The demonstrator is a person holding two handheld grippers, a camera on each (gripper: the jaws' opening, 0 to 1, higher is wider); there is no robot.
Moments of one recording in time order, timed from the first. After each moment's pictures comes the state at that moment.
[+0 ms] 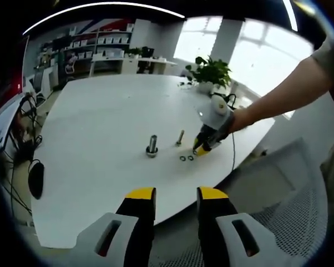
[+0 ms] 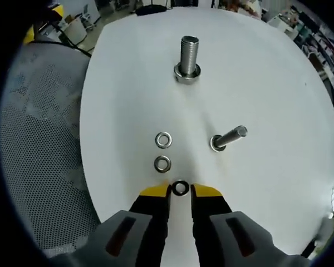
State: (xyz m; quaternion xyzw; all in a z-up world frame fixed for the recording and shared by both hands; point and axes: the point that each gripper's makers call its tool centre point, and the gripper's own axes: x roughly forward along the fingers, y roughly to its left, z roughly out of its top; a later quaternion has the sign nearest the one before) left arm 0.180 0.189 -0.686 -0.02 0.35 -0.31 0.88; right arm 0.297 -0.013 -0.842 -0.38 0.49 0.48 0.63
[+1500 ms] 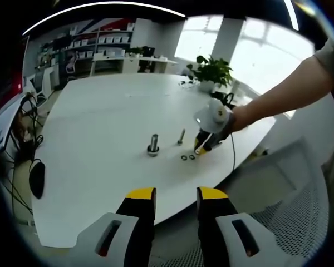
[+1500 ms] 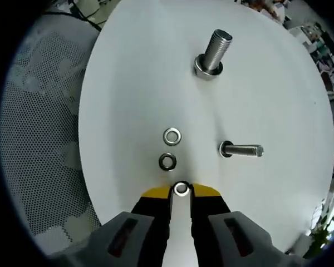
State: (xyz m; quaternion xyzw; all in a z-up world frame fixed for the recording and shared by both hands) left arm 0.180 0.189 -0.687 -0.02 0.35 -0.30 0.88; right arm 0.292 -0.014 -0.843 -0.47 0.48 0.46 0.58
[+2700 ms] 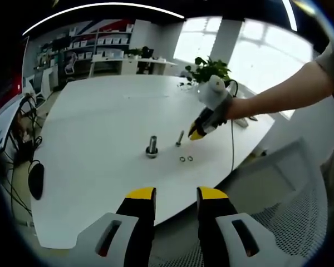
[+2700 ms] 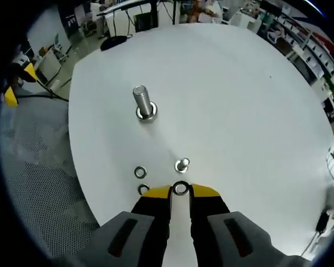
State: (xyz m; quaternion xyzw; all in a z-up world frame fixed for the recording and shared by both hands) left arm 0.180 0.188 -0.684 -0.02 0.35 -0.31 0.89; right arm 0.337 -0.003 -0.795 -0.30 0.48 0.40 0.72
